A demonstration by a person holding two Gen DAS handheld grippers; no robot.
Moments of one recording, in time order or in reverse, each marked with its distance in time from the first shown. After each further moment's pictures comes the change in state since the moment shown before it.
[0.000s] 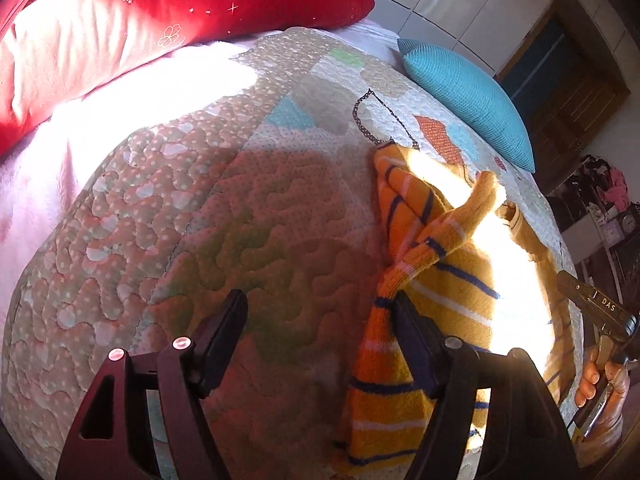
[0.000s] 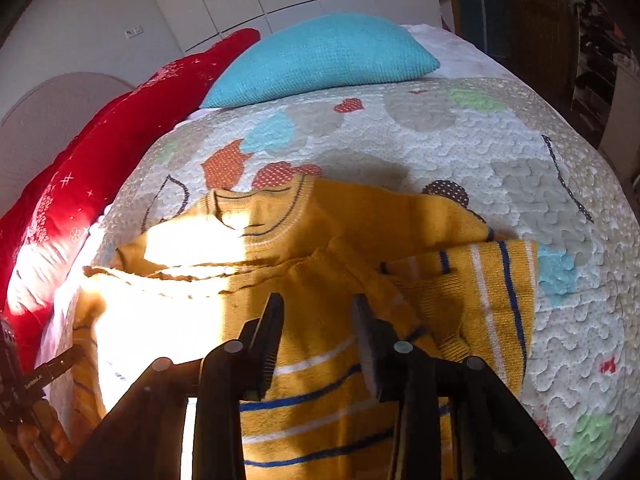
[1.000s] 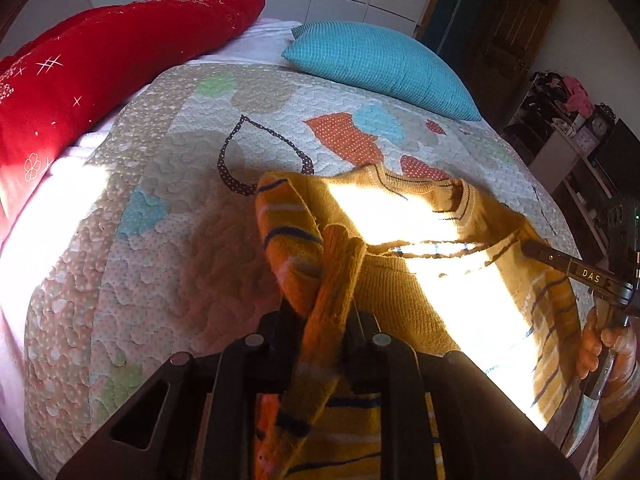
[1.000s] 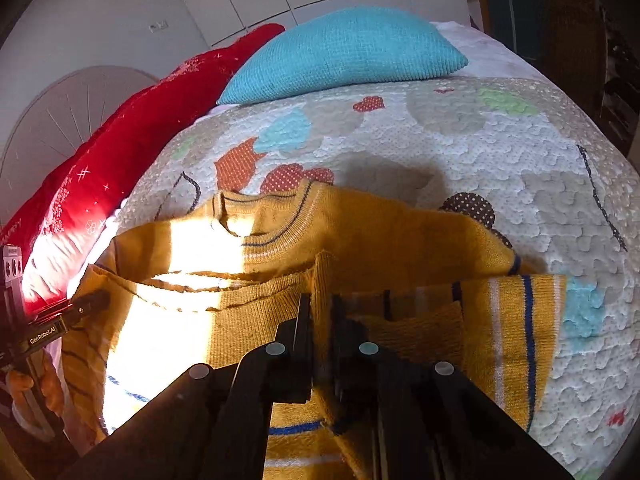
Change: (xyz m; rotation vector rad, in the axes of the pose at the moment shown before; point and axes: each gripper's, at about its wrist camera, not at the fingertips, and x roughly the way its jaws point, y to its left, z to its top) left arm 0.037 -0.101 0.055 0.327 0.016 -0.064; right arm 0.015 -0.020 0.014 -0.041 -0.012 0.088
